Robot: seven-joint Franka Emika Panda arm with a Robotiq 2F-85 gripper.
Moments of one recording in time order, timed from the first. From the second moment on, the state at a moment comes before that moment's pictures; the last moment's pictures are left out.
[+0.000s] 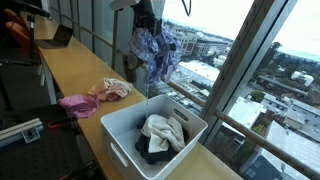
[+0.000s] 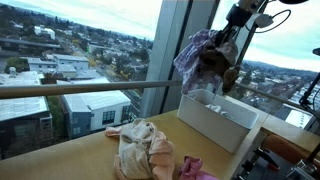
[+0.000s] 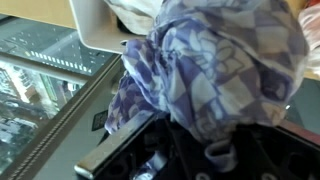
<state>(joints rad) 0.12 0.00 0.04 -1.93 -0.39 2.28 0.13</state>
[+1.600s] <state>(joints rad) -0.10 0.23 -0.08 -1.75 -0.25 2.16 -0.03</state>
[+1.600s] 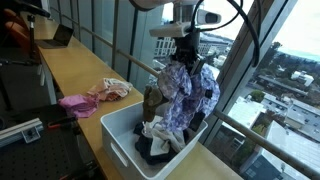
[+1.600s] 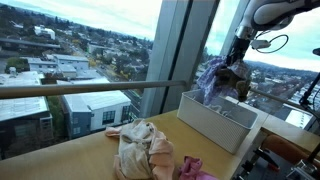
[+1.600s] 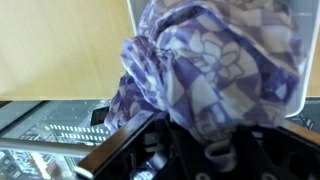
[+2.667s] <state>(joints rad) -0.09 0.24 -0.07 -1.87 -0.23 2.16 -0.05</state>
